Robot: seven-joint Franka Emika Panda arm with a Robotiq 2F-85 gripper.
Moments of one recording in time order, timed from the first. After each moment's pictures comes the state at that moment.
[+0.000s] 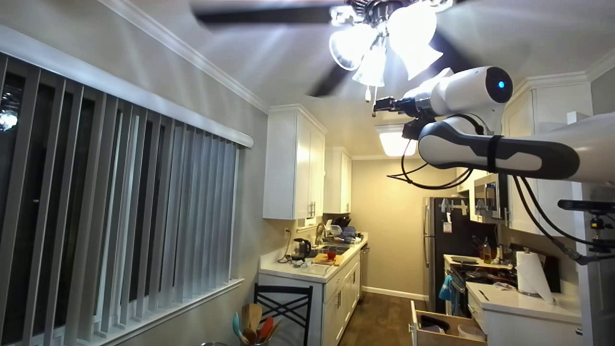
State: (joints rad) arm -0.76 -0.33 0.54 -1.50 -0.28 2.97 0.40
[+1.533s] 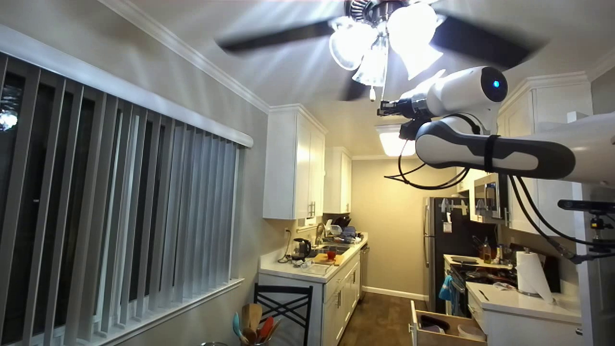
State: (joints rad) arm -0.77 -0.31 0.56 -1.48 -0.28 2.94 0.40
